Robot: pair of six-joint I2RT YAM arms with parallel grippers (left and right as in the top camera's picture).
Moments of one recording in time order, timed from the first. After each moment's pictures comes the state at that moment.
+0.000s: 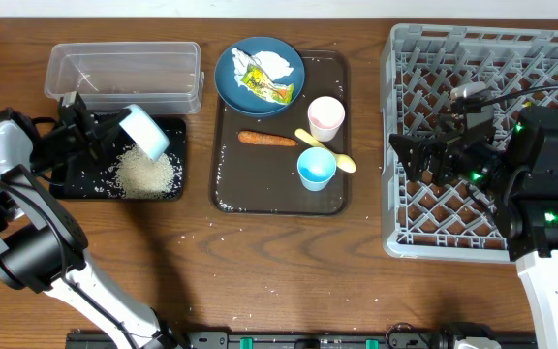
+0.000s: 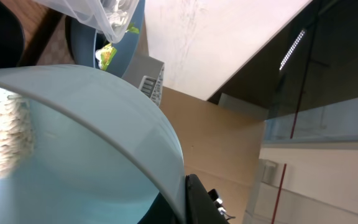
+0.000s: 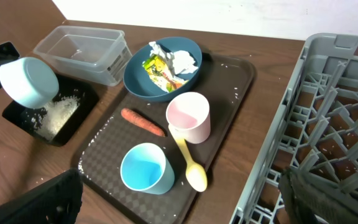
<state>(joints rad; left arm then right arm) 0.61 2.11 1.55 -1.27 1.49 -0.08 -0.01 1.09 1.03 -0.53 -0.59 -0.01</state>
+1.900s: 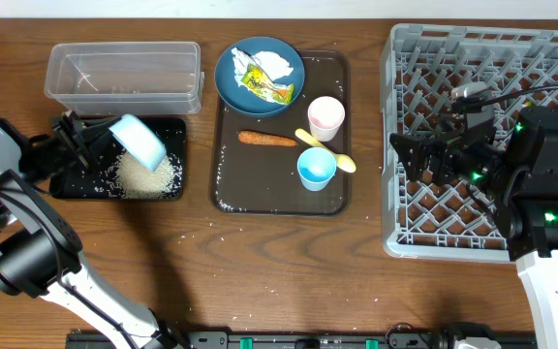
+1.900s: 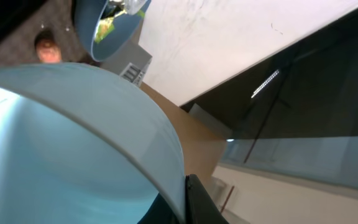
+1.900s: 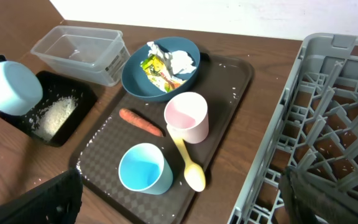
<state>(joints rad) 0.66 2.10 1.55 -1.48 1.50 -0.17 -0.01 1.09 1.03 -0.53 -0.58 -0.01</state>
